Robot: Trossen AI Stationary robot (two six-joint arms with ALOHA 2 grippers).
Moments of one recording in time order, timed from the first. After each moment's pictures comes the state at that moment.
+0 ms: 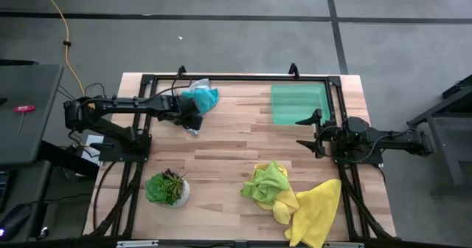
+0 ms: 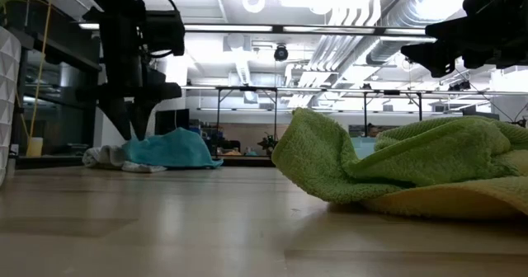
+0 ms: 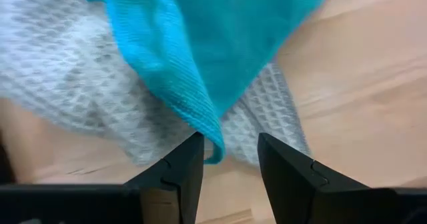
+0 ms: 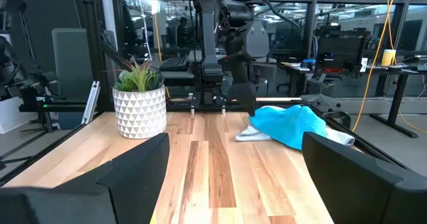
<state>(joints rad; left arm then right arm) 0.45 1.34 0.76 -0.81 -0.28 -0.91 -0.07 0.08 0.01 0.15 -0.05 -0.03</state>
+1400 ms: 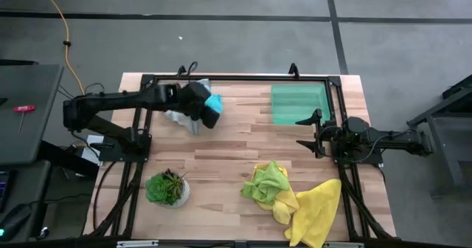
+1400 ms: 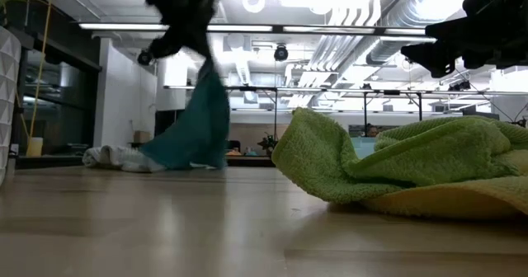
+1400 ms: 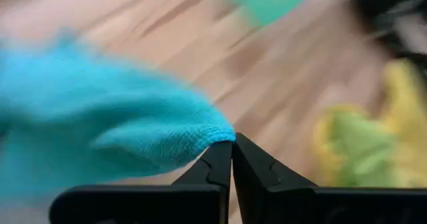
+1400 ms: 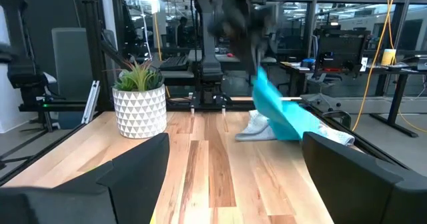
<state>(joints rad) 0.36 1.33 1.14 -0.68 -0.01 -0.64 -0.07 0.08 0.01 0.14 -0.05 -0.03</state>
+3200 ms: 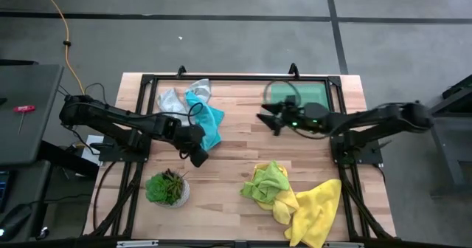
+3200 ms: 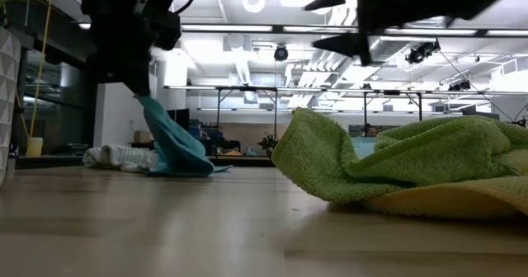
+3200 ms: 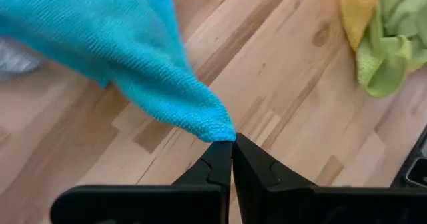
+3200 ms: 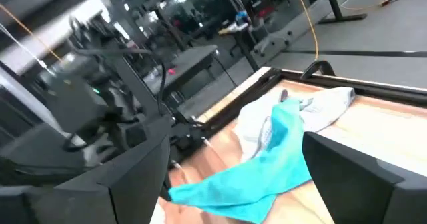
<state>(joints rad) 0.00 1.28 0.85 -0.67 0.03 -0.91 -0.07 1.21 0.60 0.56 0.23 0.55</state>
